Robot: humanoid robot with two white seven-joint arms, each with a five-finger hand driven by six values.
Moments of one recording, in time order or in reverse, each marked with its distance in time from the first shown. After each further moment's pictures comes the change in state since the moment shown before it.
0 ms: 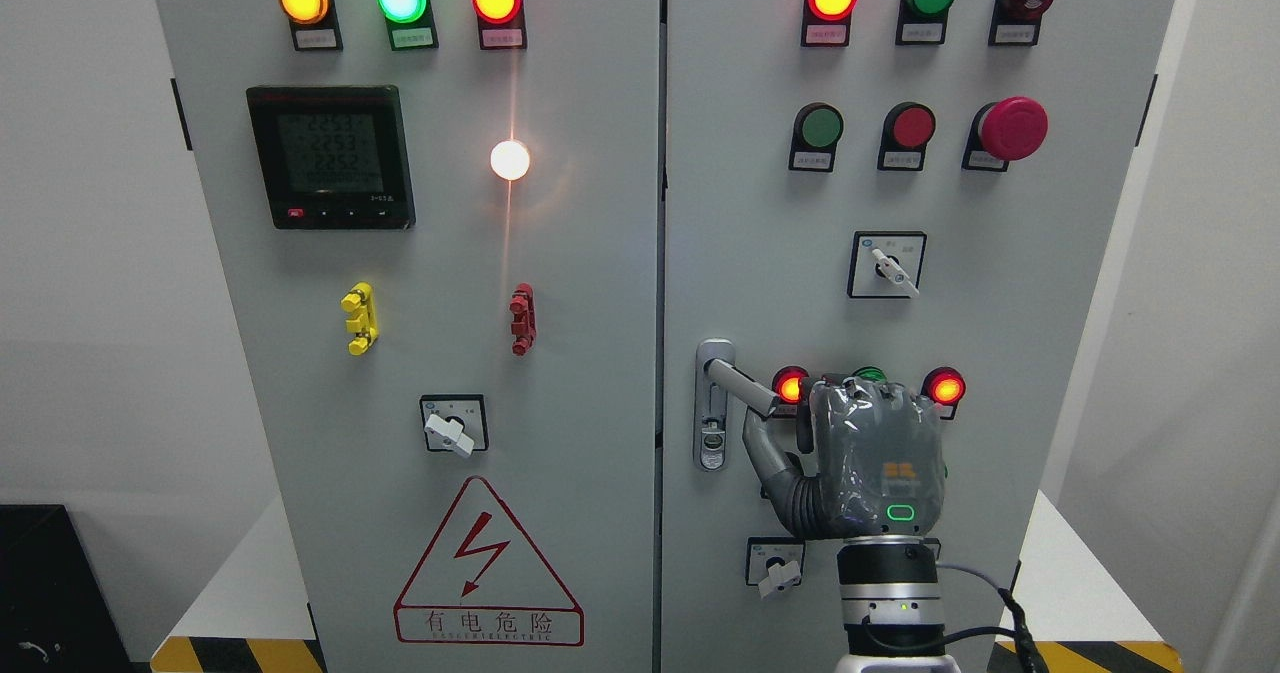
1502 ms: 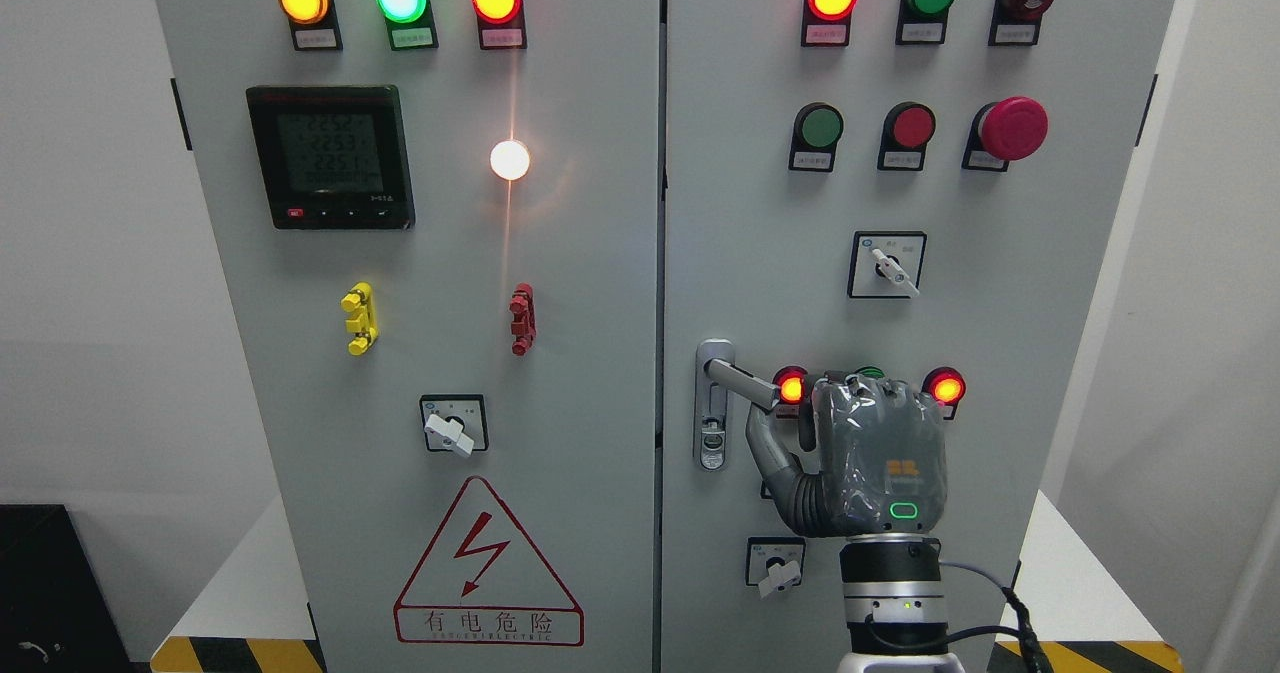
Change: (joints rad) left arm 0.000 0.000 0.000 0.000 0.000 0.000 0.000; right arm -0.002 0.000 -0.004 -0.007 0.000 -0.004 0.004
